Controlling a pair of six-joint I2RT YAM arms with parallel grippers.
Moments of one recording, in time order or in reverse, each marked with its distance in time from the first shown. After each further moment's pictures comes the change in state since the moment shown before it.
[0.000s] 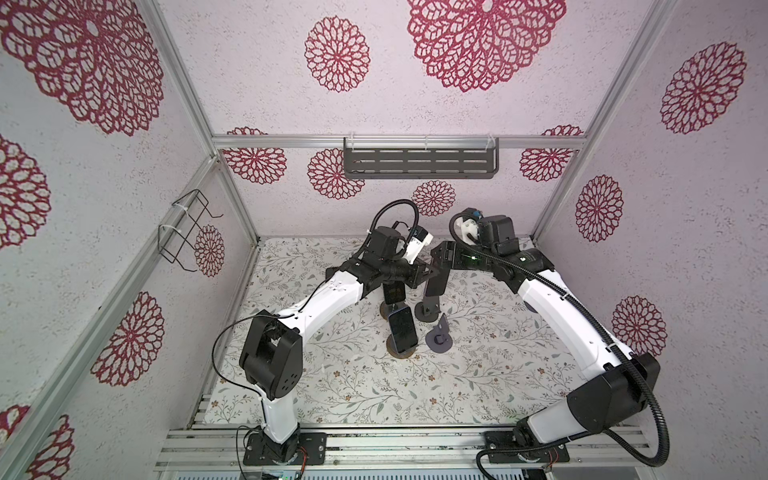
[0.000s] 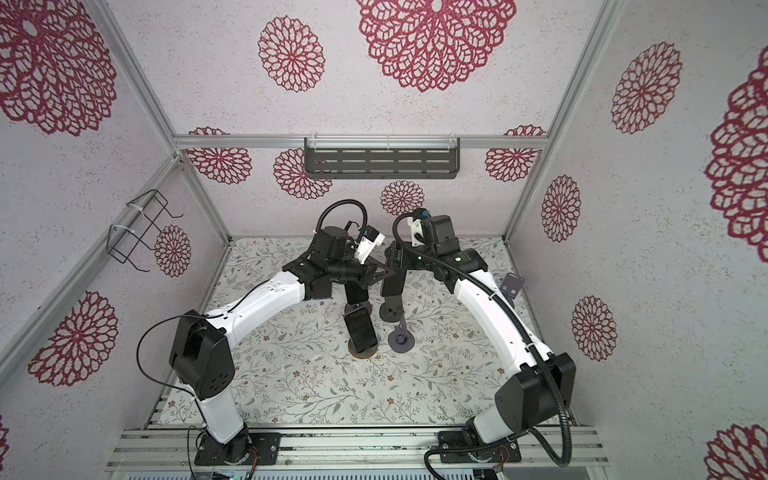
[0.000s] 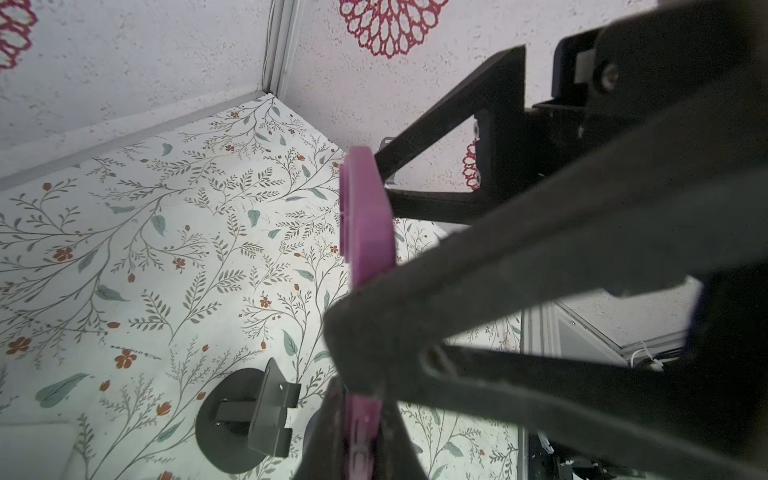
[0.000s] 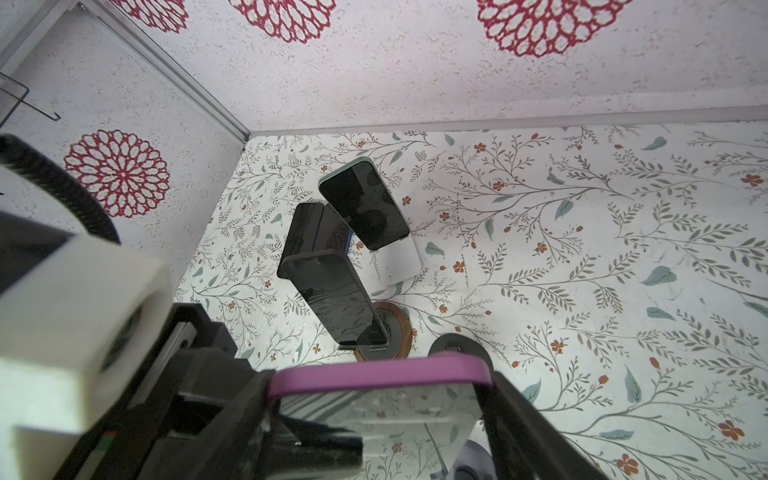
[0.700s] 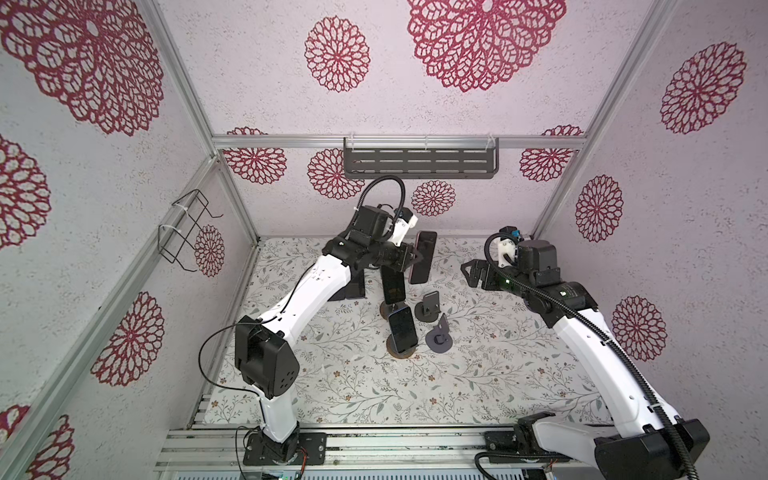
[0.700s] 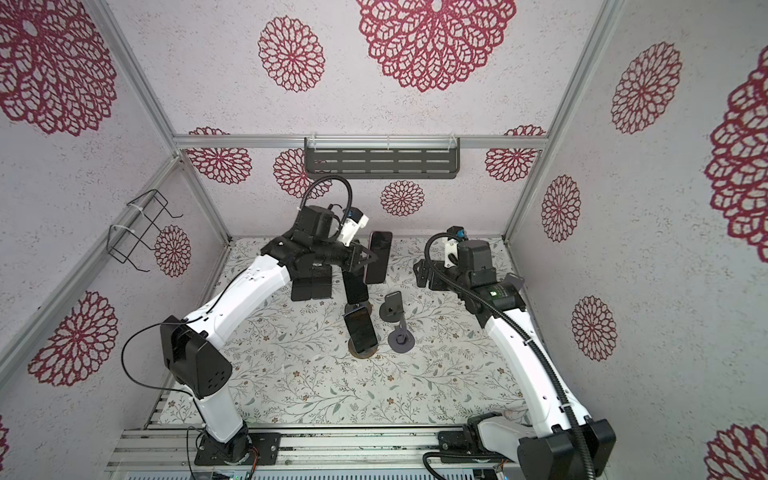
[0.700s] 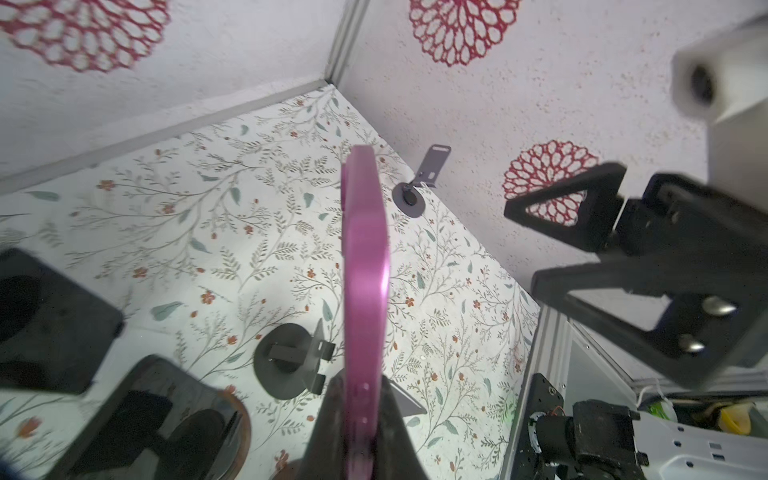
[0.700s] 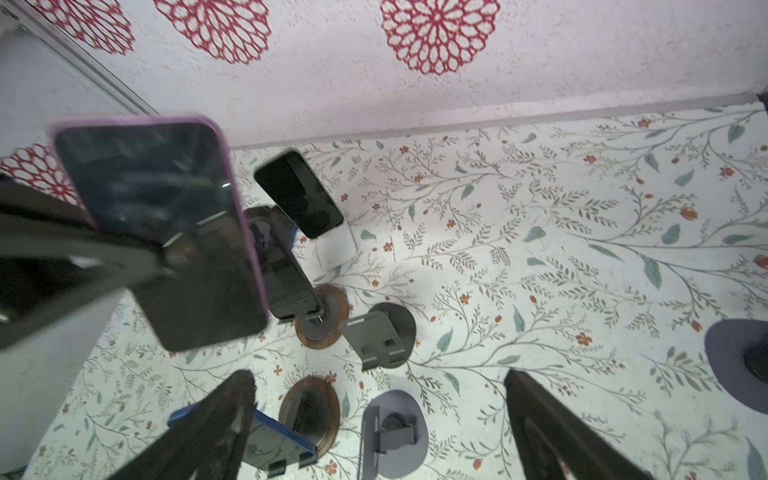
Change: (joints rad) left arm 0.103 -0.021 0.289 -0.432 -0.096 0.002; right arm -0.125 -0.309 -0.315 0.012 0.063 -0.075
